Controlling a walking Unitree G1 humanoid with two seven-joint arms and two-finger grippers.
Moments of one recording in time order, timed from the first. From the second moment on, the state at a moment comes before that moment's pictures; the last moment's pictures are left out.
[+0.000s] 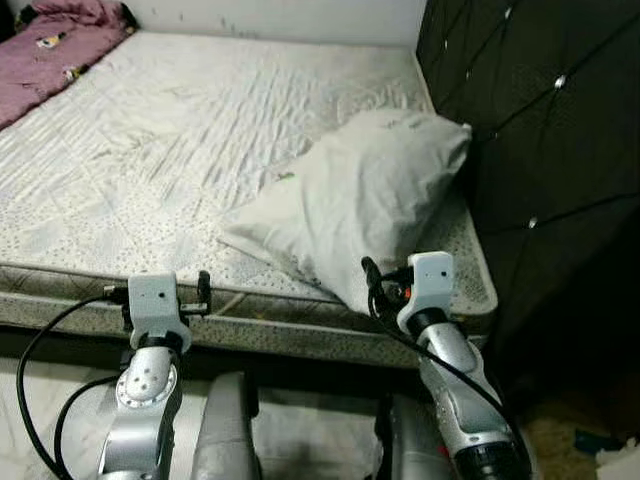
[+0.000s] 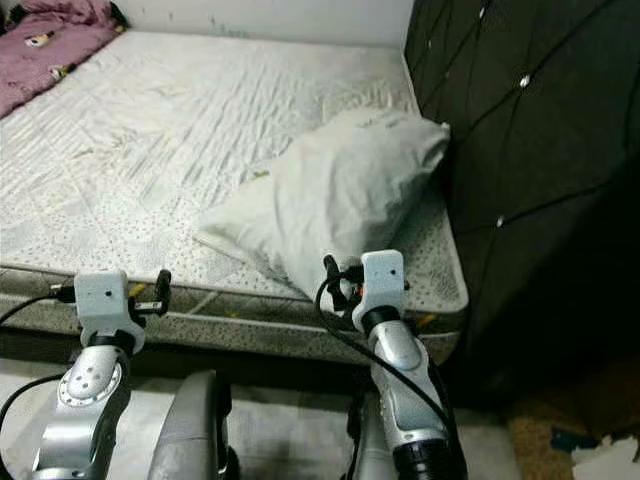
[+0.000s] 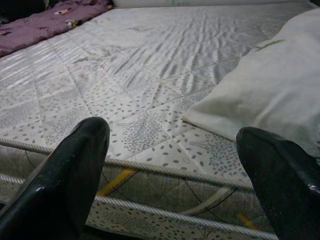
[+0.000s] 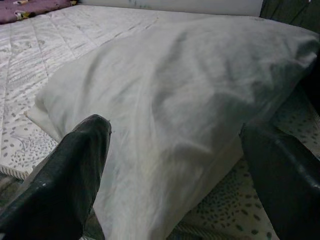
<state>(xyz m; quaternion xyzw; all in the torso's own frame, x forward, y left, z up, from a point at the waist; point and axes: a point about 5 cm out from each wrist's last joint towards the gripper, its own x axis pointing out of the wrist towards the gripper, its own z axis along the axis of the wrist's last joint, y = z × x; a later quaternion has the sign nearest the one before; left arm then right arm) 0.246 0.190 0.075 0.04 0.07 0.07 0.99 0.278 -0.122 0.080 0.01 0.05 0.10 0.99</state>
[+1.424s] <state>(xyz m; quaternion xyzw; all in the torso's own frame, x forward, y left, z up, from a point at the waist) 0.250 0.183 0.078 0.02 0.06 0.05 1.00 0.281 -0.121 0.081 0.00 0.05 0.10 0.99</state>
